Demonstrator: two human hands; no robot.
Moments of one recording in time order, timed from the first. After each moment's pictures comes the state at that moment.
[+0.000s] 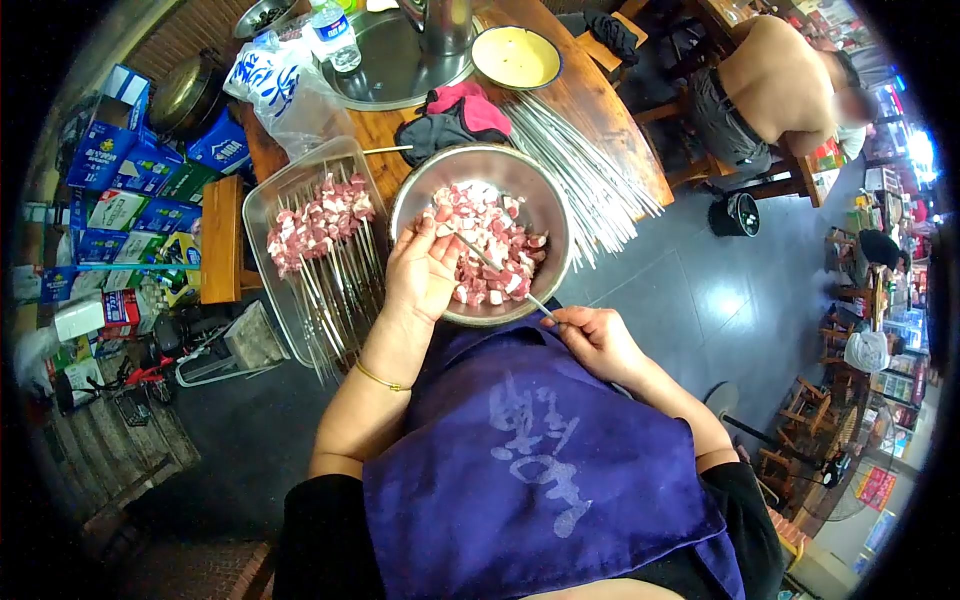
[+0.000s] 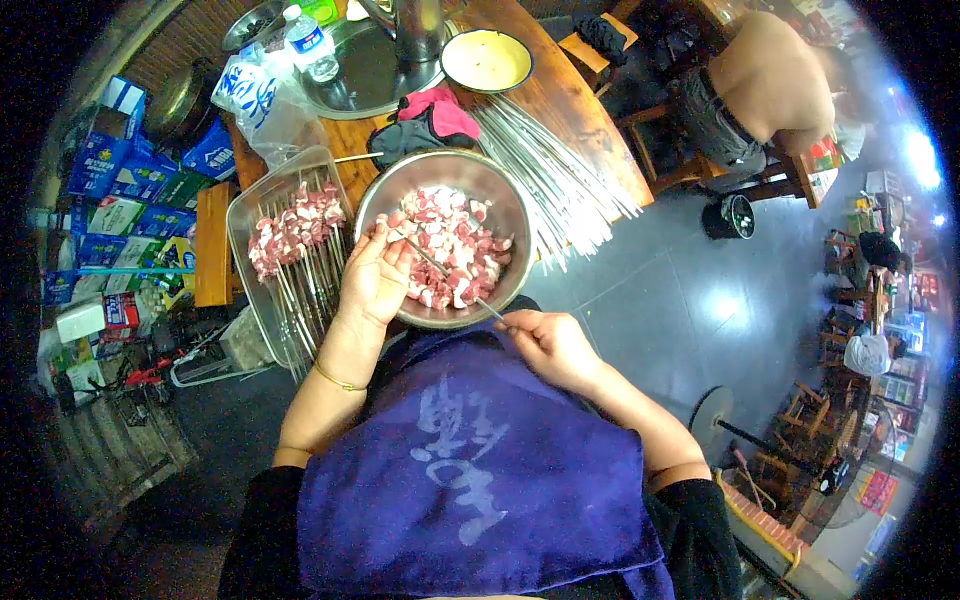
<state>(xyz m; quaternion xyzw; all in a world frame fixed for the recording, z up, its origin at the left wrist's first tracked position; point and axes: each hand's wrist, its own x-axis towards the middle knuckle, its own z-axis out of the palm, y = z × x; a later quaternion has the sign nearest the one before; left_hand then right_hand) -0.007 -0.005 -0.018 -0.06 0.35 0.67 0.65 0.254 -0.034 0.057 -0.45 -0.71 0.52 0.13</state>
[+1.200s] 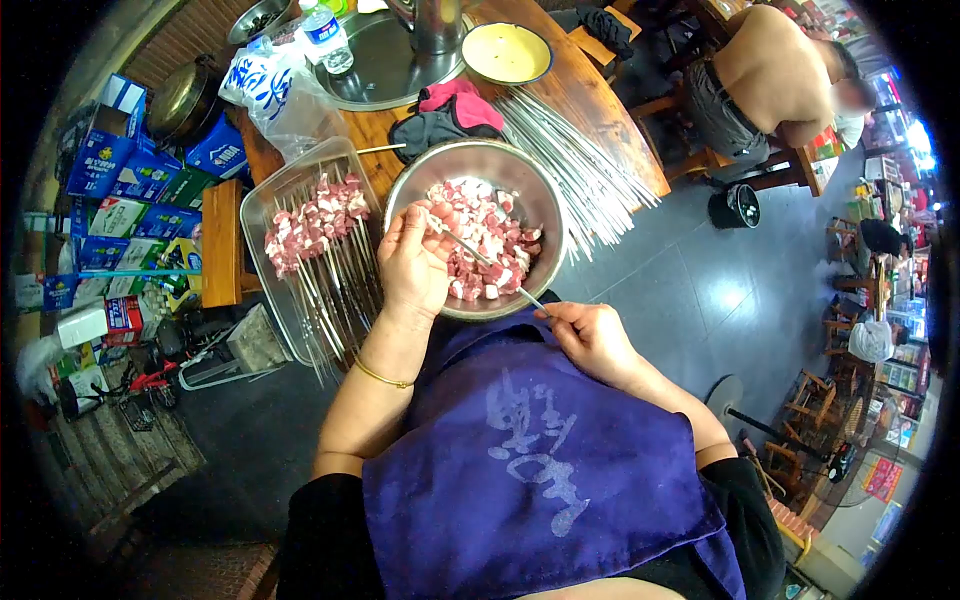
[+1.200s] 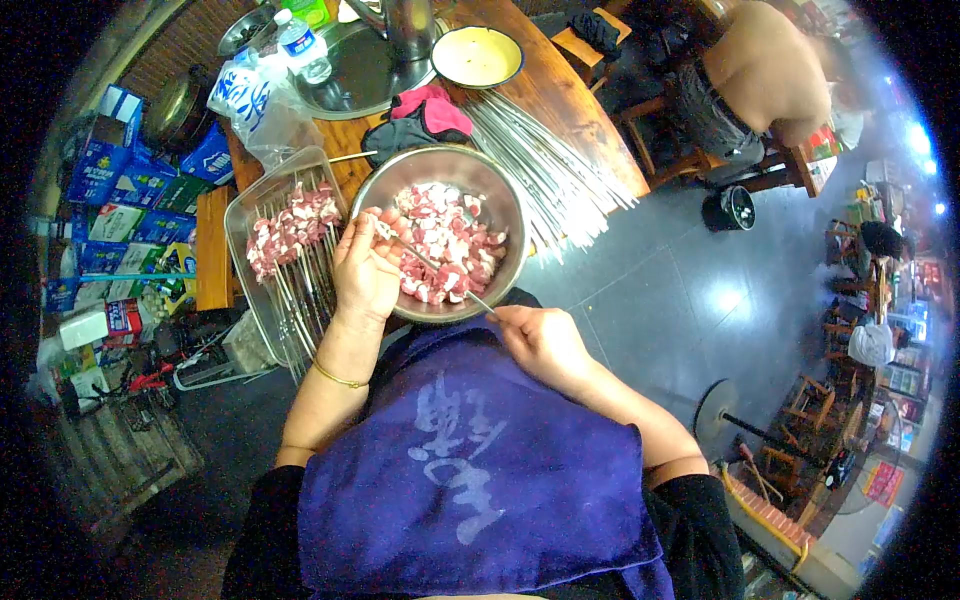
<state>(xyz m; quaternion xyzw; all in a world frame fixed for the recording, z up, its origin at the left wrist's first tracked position) 0.003 -0.005 0.004 0.07 0.35 0.71 0.61 0.245 -0.045 0.062 -0.49 -0.74 0.44 0.15</state>
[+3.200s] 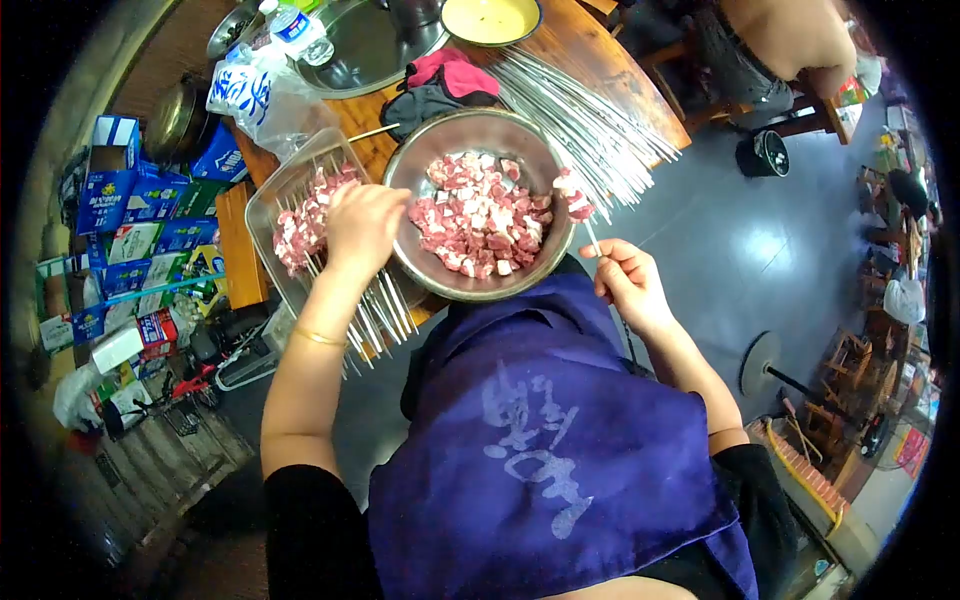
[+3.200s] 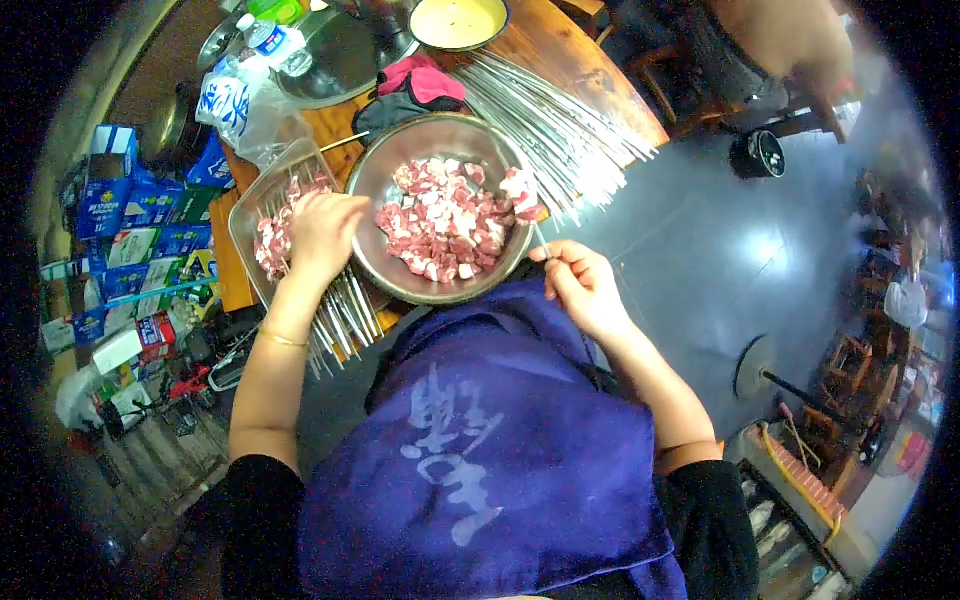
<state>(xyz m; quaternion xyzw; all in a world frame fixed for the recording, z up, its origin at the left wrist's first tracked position) -0.081 0.023 0.004 0.79 0.59 0.17 0.07 0.279 -0.029 0.023 -0.51 -0.47 0.65 0.31</state>
